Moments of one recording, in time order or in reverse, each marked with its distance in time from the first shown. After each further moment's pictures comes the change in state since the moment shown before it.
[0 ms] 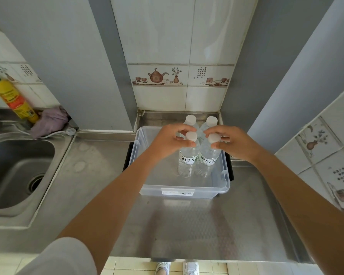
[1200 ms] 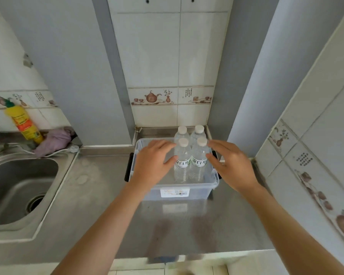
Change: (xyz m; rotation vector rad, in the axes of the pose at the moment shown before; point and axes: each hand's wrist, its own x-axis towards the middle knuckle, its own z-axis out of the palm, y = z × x) left_hand -0.102 0.037 -0.008 0.801 0.334 0.321; right_hand -0.107 -0.054 0.039 -0.511 0.546 -0.116
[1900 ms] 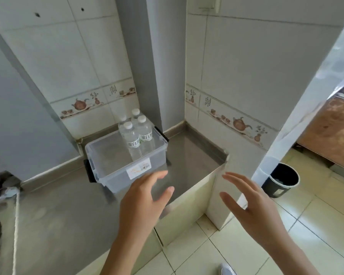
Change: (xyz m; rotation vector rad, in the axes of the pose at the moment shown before) left_hand -0.174 0.086 -0.104 -0.473 -0.323 0.019; right_hand -0.289 -0.172 -0.087 -0.043 0.205 0.655
